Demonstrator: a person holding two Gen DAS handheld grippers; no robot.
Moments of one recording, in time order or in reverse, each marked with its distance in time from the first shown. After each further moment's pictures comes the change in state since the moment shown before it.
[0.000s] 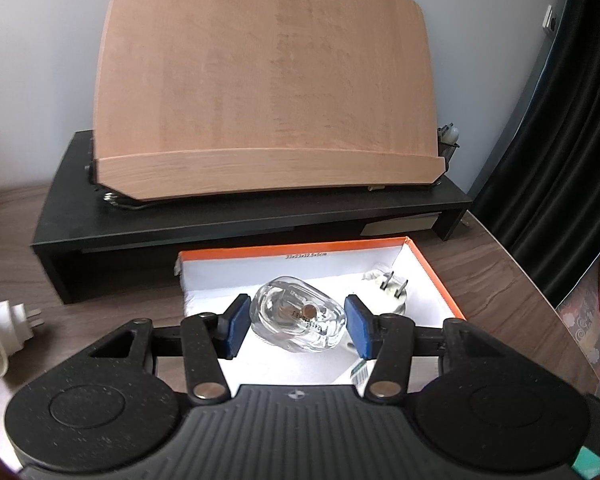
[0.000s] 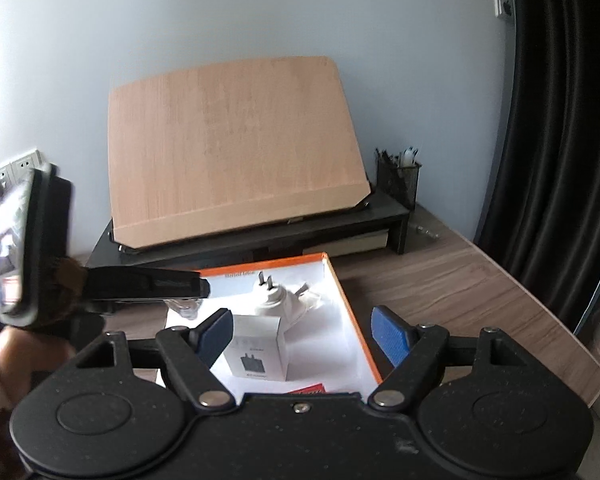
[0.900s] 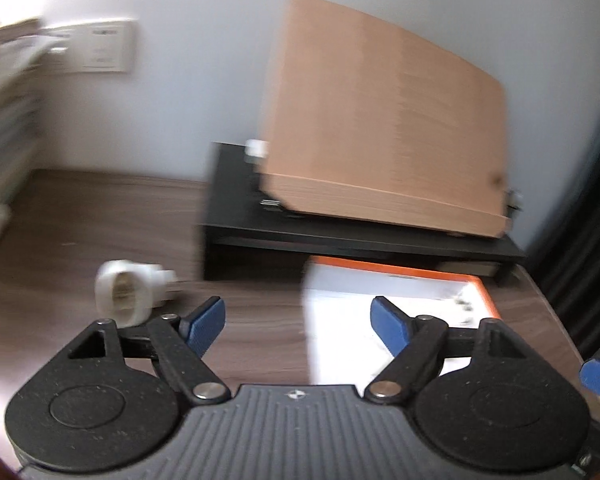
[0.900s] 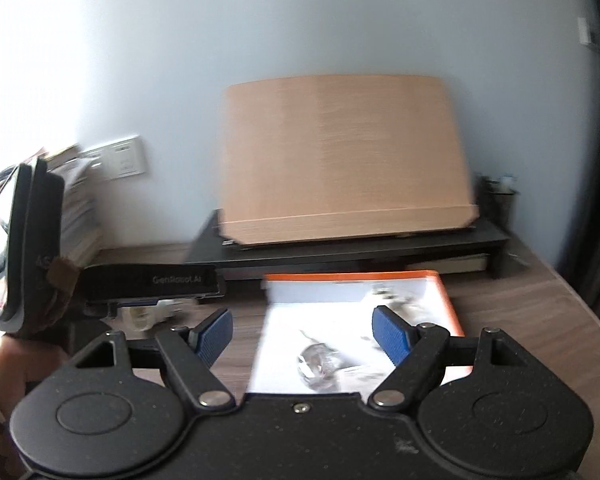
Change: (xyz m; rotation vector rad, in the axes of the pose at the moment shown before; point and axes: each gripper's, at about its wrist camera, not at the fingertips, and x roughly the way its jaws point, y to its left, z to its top) left arm -0.094 0.051 -0.030 -0.189 -0.128 0.223; right arm -0.010 0.061 -0.005 -0.127 -0.024 0.271
